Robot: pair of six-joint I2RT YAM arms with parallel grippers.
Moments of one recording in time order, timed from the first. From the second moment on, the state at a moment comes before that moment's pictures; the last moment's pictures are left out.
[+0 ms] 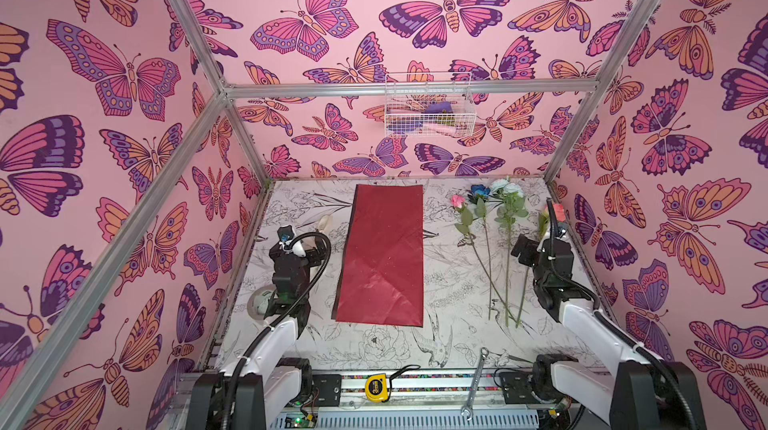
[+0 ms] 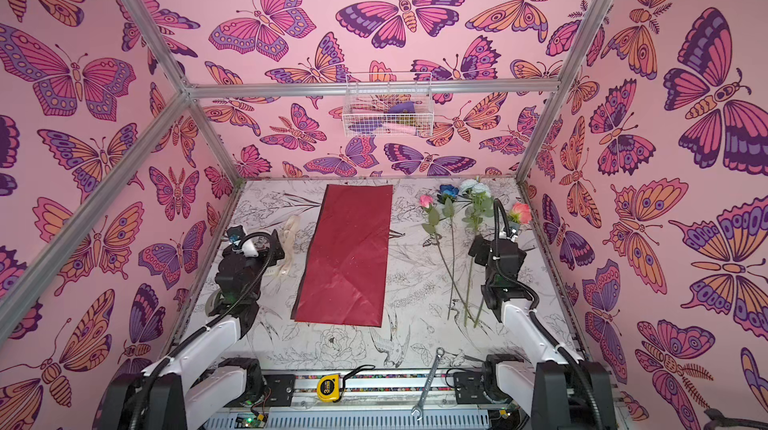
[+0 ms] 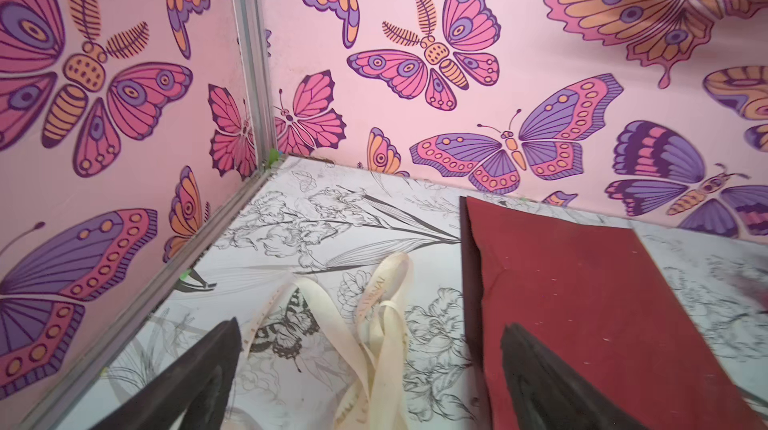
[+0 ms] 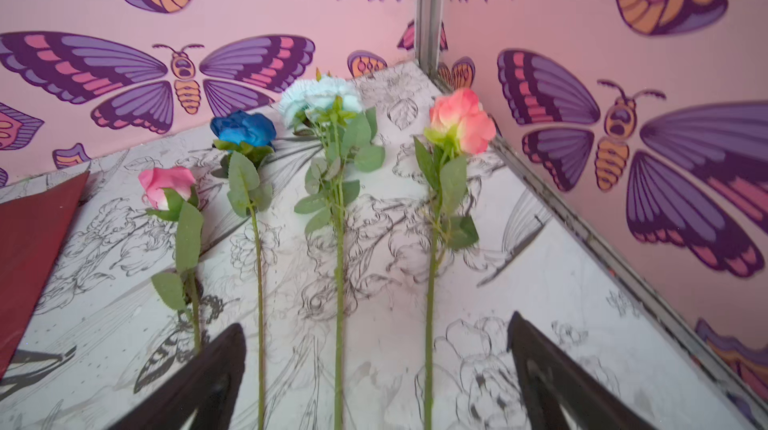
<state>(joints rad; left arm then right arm) -0.03 1.00 0.35 0.52 -0.17 -0.16 0.02 1.04 0.46 0.14 0.30 0.29</state>
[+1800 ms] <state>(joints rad) -0.07 1.71 0.99 -0.33 0.23 -0.35 0.83 1.69 1.08 -0.52 0.18 0.66</state>
